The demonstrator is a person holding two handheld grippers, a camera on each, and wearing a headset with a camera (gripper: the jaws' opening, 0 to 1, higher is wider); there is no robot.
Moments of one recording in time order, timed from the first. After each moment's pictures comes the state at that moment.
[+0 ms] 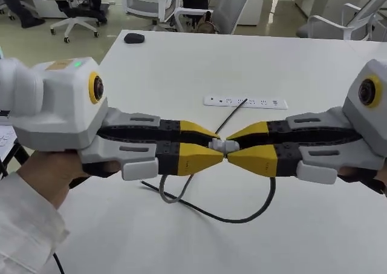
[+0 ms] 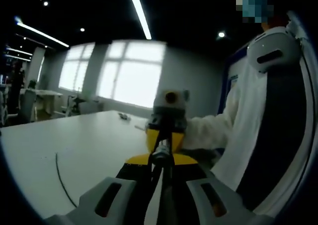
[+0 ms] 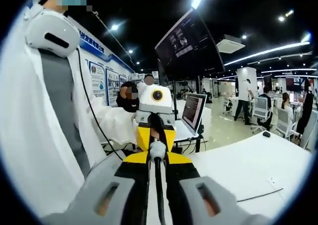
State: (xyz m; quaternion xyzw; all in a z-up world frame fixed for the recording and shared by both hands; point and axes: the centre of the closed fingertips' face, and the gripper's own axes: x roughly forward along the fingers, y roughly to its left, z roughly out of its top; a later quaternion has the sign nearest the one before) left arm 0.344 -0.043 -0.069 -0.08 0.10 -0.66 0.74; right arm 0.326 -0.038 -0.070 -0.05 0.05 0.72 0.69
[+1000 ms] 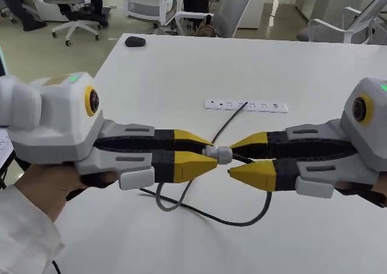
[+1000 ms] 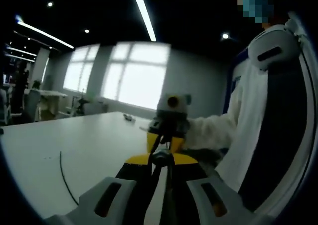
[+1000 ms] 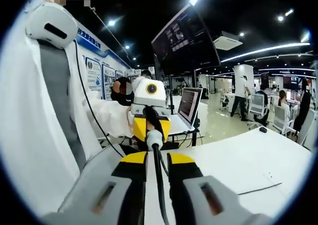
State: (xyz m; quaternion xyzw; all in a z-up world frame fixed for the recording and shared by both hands) left arm 0.343 -0.037 -0.075 -0.07 0.08 -0.64 0.76; right arm 0.335 -0.046 -0.089 -0.04 0.08 0.70 0.70
